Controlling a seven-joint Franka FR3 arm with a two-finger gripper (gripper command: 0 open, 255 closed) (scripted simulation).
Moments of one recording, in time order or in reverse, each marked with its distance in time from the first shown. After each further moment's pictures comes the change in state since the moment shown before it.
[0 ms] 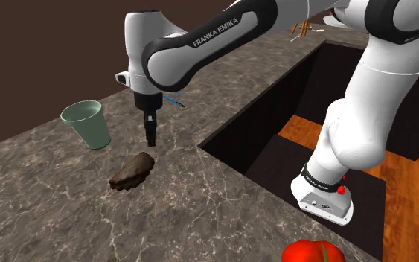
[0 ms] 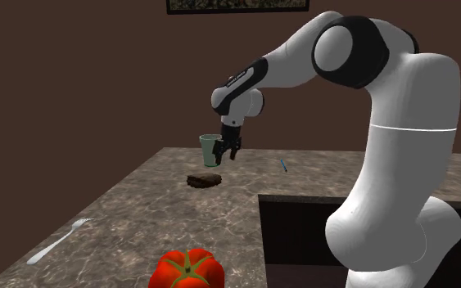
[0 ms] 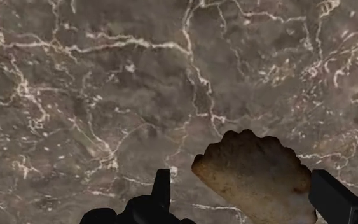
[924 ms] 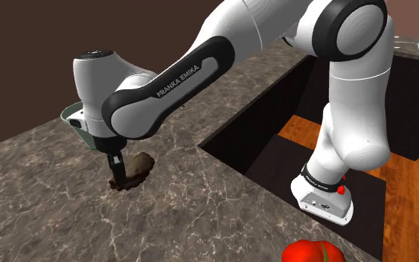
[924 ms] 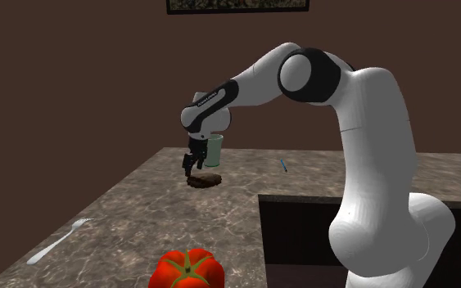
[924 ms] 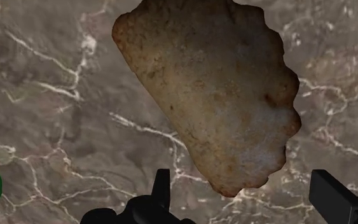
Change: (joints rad) arm 0.126 0.307 0.072 0.253 -0.131 0.080 -0.037
